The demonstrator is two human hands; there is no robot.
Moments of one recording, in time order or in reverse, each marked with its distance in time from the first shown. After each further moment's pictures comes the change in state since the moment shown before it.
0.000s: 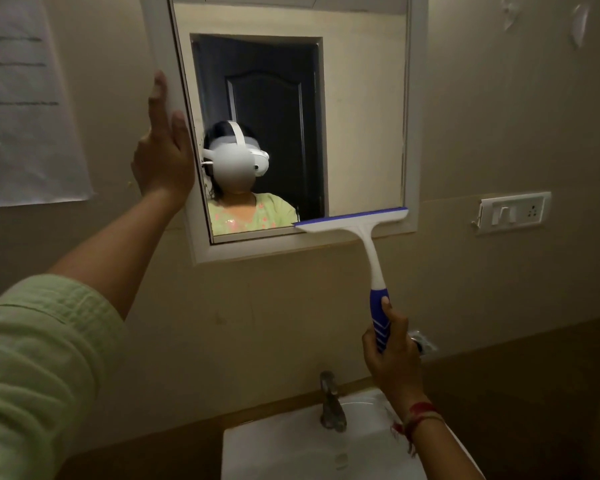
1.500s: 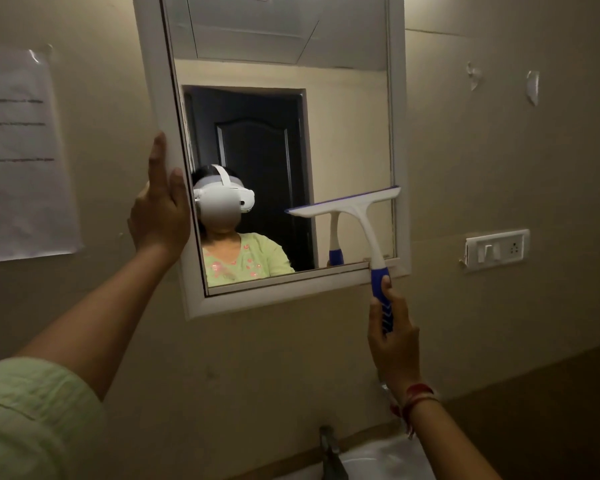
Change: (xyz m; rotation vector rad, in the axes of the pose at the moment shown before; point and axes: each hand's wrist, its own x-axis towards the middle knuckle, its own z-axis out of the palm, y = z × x) left_hand 0.000 0.001 -0.007 -0.049 -0.061 0.064; right_hand 0.088 -0.024 0.003 0.039 0.258 -0.158
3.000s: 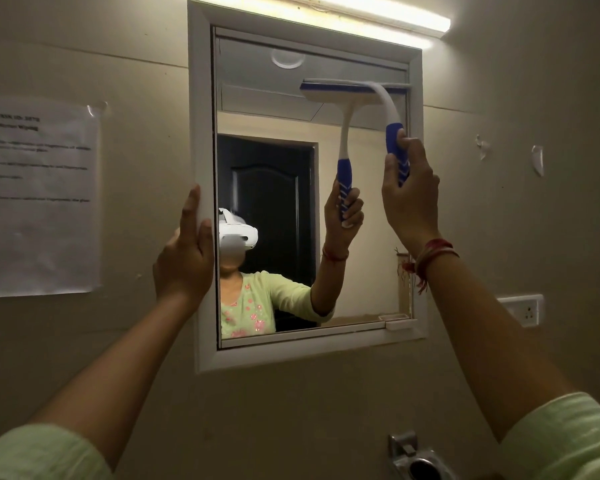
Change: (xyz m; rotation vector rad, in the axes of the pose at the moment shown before) left_hand 0.001 -0.003 0.002 -0.062 -0.023 0.036; right_hand 0.254 -0.121 0.016 -0.038 0.220 -0.243
